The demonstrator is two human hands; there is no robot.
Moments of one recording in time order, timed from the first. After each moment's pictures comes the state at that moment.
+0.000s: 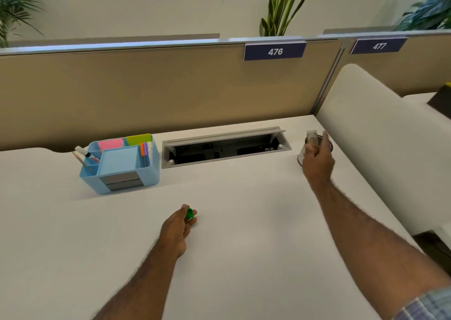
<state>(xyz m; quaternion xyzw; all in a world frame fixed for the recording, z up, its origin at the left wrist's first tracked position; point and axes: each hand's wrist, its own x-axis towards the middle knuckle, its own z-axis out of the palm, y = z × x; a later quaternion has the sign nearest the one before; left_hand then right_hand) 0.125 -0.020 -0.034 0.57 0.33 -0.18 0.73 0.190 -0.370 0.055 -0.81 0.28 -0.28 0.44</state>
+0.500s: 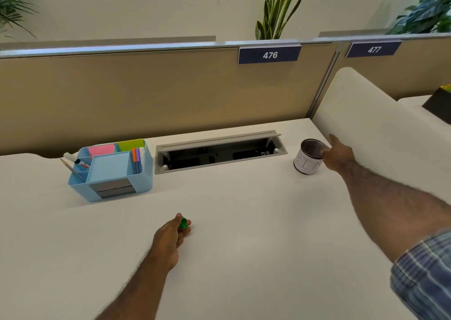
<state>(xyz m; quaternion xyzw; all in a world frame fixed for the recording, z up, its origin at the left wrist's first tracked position) 0.127 -0.022 -0.039 0.58 0.33 -0.17 0.72 0.226 -0.474 0.069 -0.91 0.32 -0.05 0.25</state>
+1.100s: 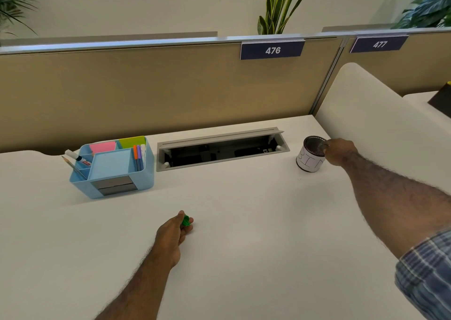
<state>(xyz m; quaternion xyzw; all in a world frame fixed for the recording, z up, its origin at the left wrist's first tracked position) 0.127 -0.024 -0.036 0.60 0.34 -0.17 0.71 0.232 -0.469 0.082 -0.95 0.28 0.01 0.14</state>
